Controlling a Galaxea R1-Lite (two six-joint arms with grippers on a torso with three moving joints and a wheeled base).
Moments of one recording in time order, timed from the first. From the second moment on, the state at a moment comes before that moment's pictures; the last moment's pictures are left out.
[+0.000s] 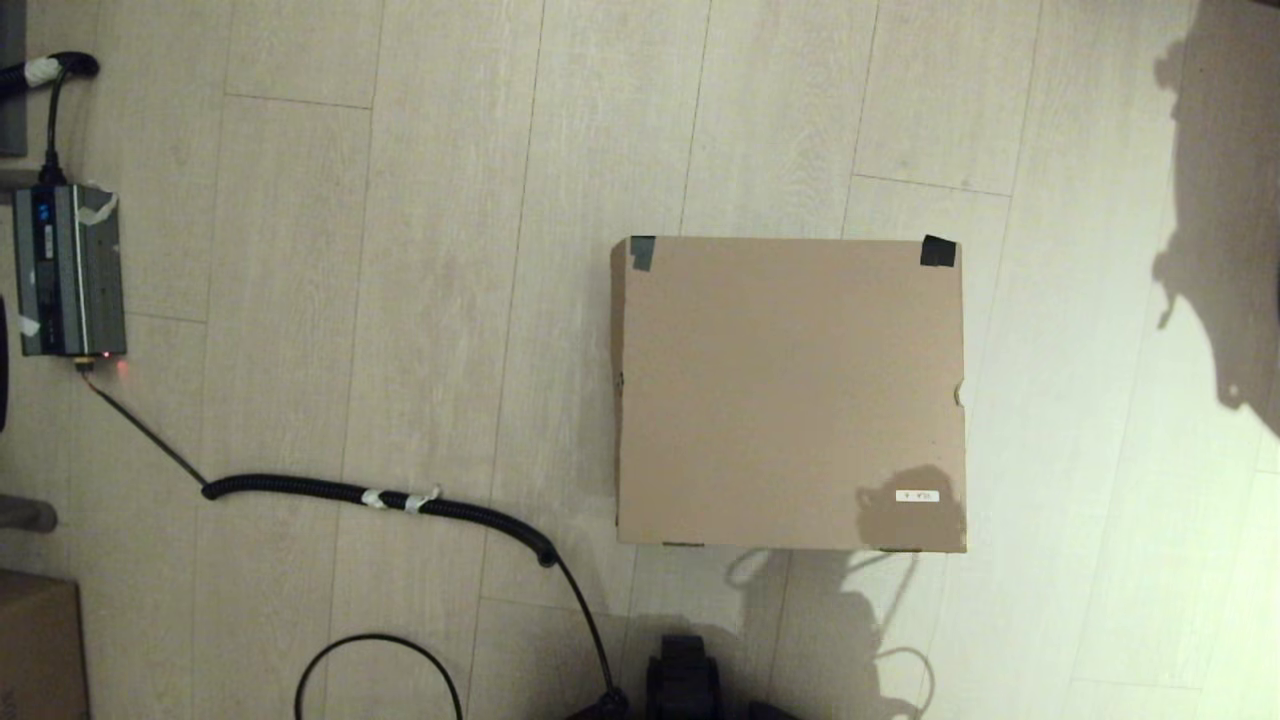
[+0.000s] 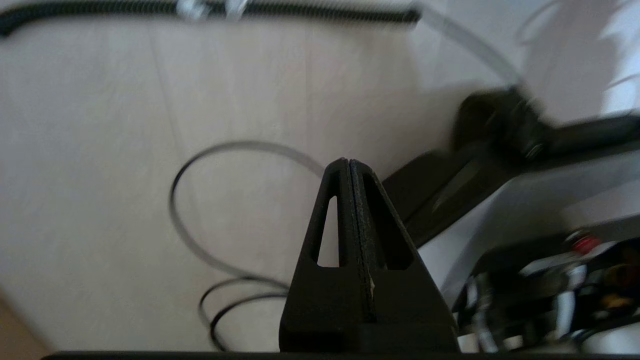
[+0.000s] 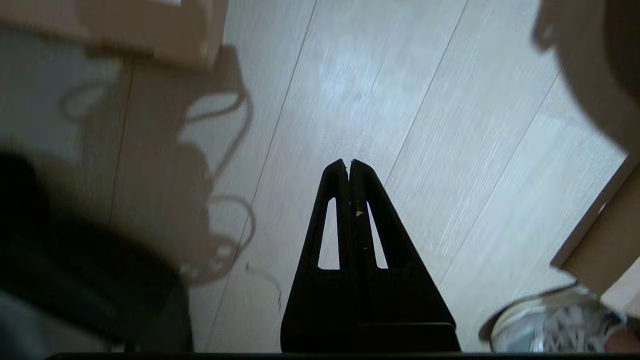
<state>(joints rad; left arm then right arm) -0.06 0.40 -0.07 -0.04 -0.06 0.10 0.17 0.33 -0.02 -0.15 -0.26 -0.20</state>
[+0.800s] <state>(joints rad) -0.01 0.02 -0.01 0.03 -0.04 0.08 -0.01 0.27 0.00 0.00 0.07 -0.23</state>
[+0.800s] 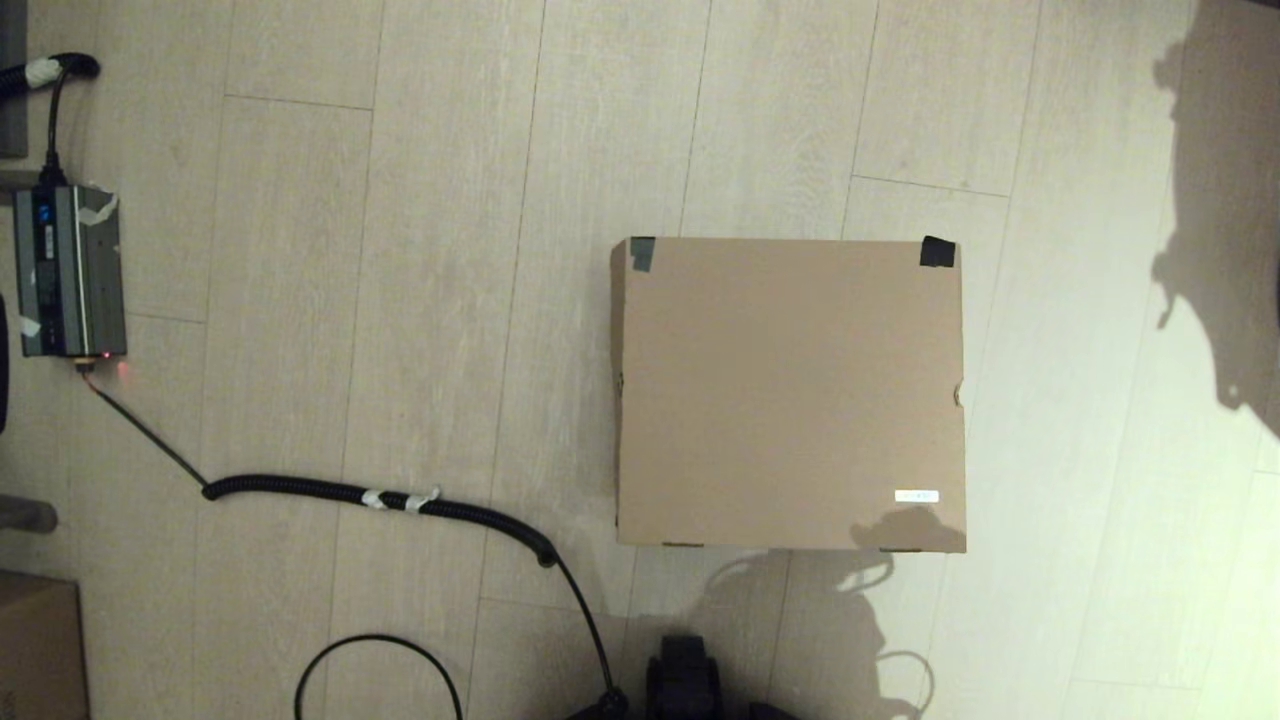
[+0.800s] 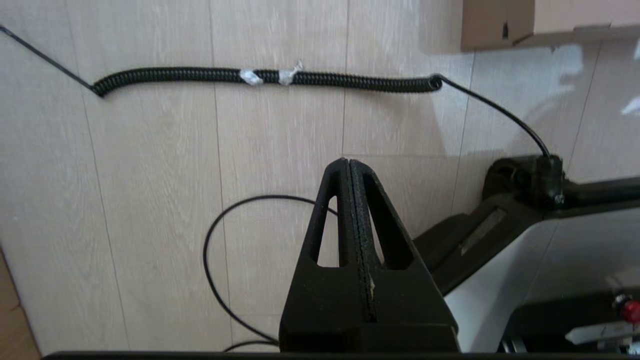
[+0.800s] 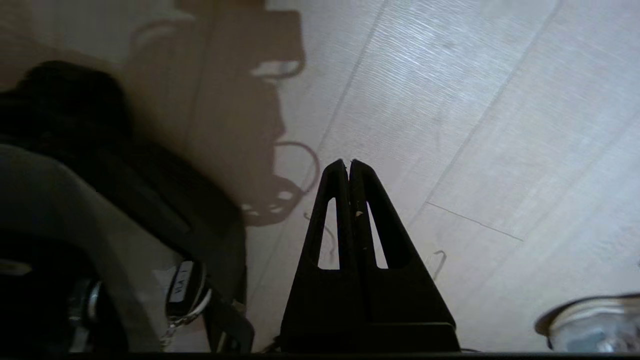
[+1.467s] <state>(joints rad) -0.01 0.00 -0.01 0.03 -0.02 0.06 0.01 0.02 0.00 0.01 0.06 -0.18</state>
